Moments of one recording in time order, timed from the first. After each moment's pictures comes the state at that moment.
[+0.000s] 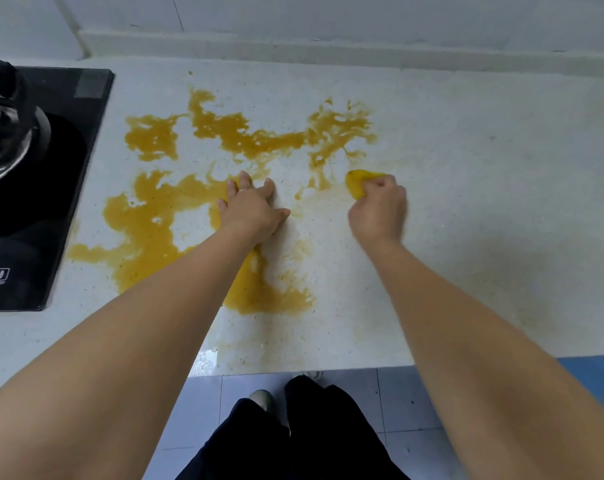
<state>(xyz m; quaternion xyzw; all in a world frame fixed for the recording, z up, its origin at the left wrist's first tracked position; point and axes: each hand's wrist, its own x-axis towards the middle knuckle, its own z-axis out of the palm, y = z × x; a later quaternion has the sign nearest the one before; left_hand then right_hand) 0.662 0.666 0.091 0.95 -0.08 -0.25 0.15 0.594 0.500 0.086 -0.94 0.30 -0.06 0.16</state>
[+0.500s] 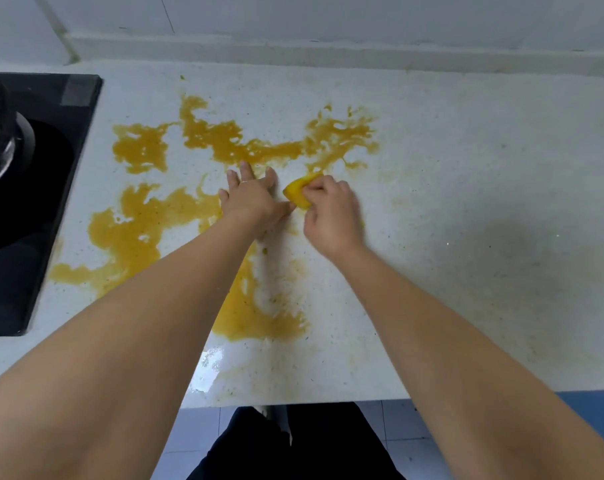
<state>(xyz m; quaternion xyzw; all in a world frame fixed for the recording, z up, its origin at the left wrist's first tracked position) 0.694 0.641 0.096 0.95 -0.07 -0.26 0.16 0.624 0.528 0.077 -0.98 0.08 -0.05 0.20</state>
